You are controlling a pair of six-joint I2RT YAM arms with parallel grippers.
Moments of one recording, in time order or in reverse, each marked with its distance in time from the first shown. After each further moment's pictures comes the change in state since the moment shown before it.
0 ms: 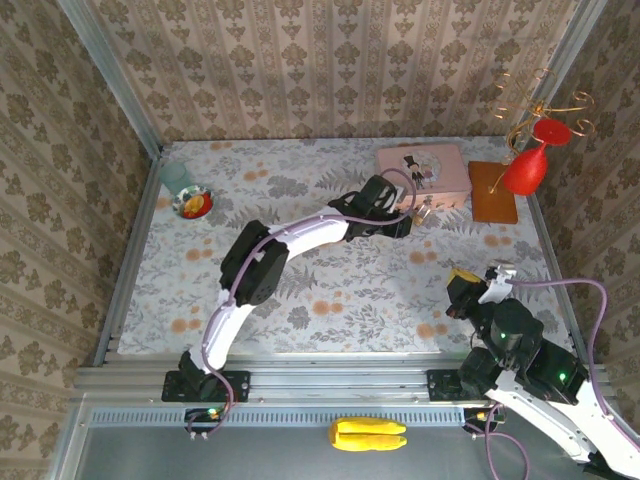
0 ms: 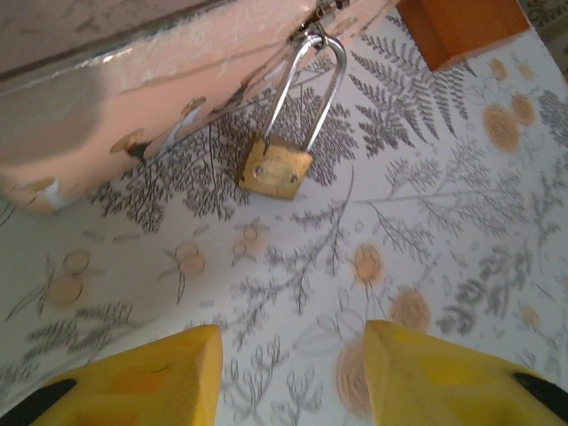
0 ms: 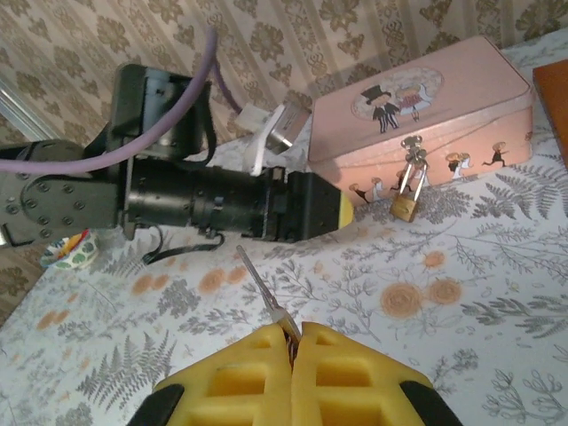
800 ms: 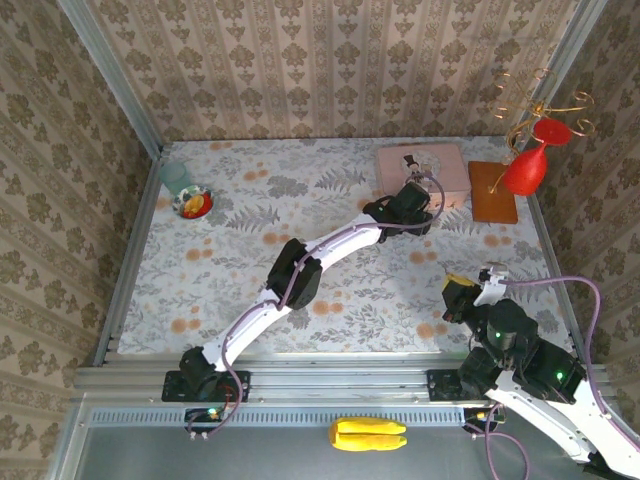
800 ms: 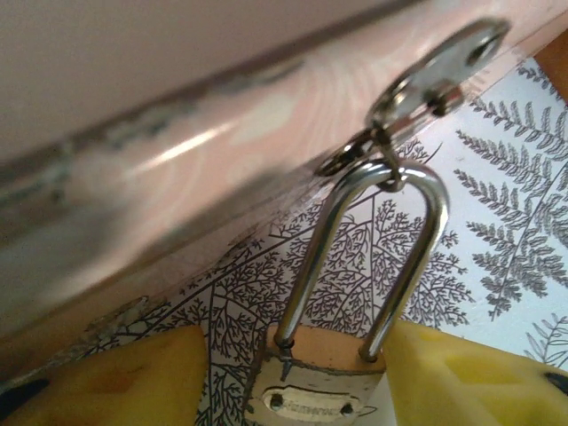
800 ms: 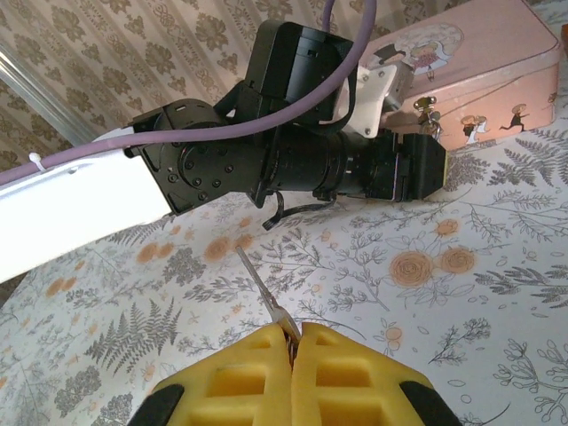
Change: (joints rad) left arm -0.064 0.495 0.751 -0.261 -0.290 0.028; right arm 0.000 -0.005 -0.017 -0.030 -0.062 0.027
